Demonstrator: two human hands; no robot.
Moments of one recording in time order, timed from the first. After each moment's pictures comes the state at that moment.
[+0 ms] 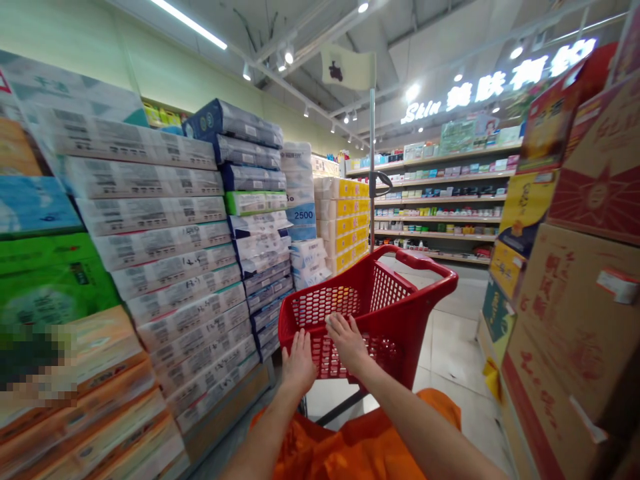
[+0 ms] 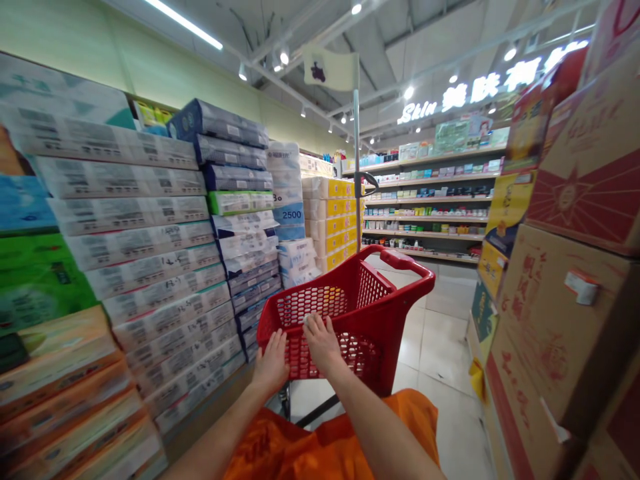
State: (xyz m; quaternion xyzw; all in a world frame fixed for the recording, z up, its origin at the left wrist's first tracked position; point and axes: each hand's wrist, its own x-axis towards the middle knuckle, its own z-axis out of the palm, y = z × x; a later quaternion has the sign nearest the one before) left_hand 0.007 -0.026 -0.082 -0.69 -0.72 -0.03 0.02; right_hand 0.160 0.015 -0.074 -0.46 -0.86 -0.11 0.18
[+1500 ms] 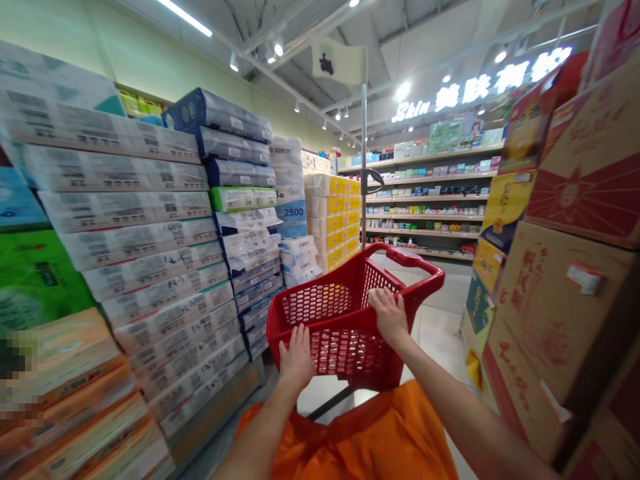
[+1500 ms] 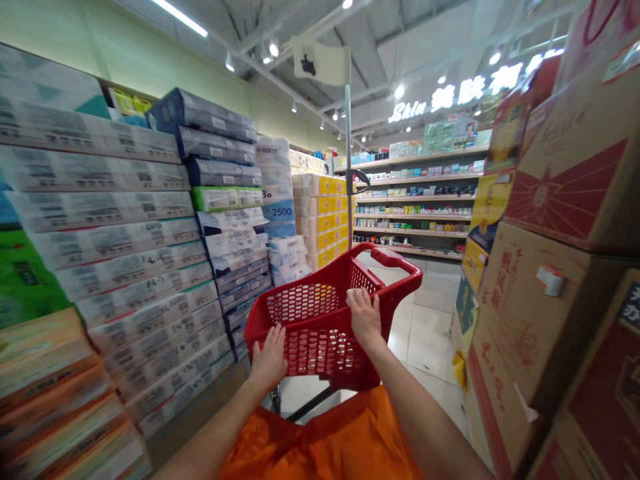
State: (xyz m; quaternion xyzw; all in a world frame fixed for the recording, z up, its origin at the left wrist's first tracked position) left_hand 0.025 -0.019 -0.085 -0.71 -0.70 -0.02 0.06; right_hand 0.260 0.026 -0.046 -0.63 -0.71 -0.19 0.24
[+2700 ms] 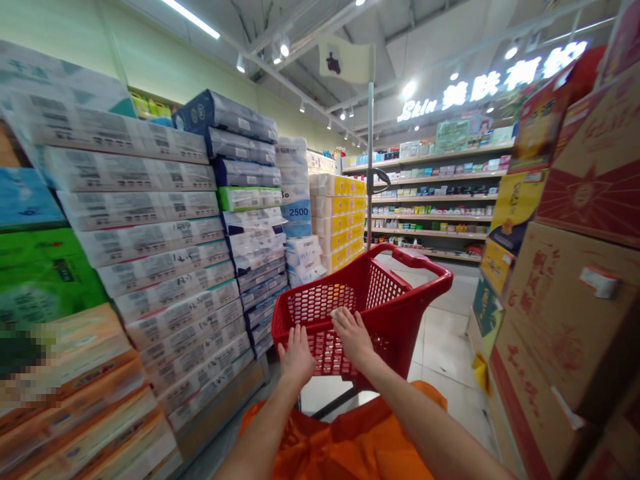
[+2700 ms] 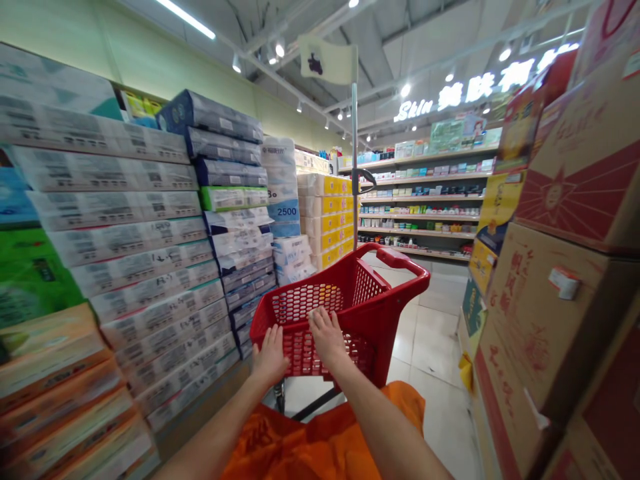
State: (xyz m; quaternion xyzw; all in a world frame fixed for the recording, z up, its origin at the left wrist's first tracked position) left_hand 0.020 -0.022 -0.077 -0.66 -0.75 -0.05 0.00; right_hand 0.183 0.010 -0.067 -0.51 -0.84 -0.12 0.17
